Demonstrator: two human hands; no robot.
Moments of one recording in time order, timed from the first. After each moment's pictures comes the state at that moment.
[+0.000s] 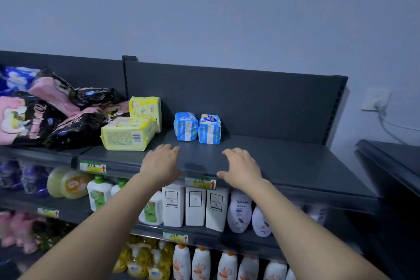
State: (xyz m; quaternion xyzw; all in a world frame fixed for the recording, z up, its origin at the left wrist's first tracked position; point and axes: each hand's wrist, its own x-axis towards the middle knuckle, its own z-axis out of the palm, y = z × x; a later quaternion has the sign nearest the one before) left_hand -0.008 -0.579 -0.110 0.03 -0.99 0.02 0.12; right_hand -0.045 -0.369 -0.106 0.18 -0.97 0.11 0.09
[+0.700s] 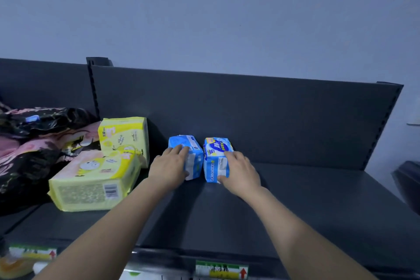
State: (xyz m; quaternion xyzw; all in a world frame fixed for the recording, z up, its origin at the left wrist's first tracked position) left_hand -0.234 -0.644 -0.127 -0.02 -0.99 -0.03 0.13; right_hand -0.238 -0.448 -0.122 0.11 -0.98 0.16 0.09
